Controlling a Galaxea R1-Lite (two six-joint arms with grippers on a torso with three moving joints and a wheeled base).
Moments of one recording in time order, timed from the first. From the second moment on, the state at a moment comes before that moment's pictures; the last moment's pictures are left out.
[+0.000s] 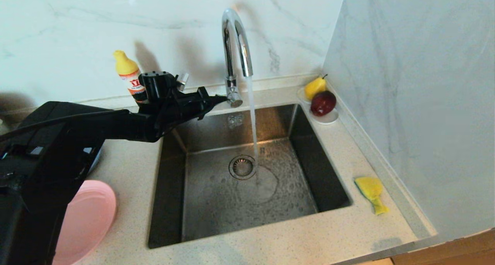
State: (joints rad) left arm -0.16 2.36 -1.82 -0.55 -0.68 -0.77; right arm 0.01 0.00 -0.01 0.03 0.01 -0.07
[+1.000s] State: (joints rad) left arm -0.16 2.42 -1.91 -0.57 -0.62 -0.84; right arm 0.01 0.00 -0.01 0.03 0.01 -0.07
